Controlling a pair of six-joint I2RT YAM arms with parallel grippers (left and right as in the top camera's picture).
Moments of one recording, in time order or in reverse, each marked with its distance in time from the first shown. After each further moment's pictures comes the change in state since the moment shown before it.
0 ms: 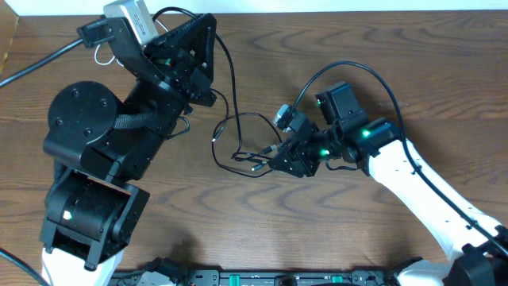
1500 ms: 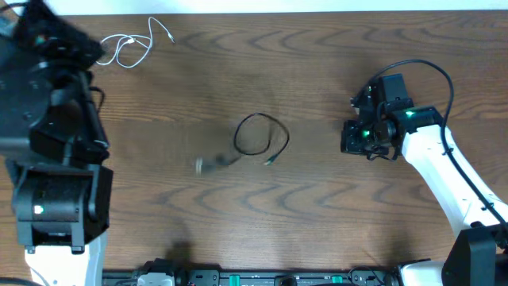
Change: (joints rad) left arm 0.364 0.008 0.000 0.062 -0.542 0.053; right arm -0.311 0.033 -0.015 -0.187 0.449 0.528
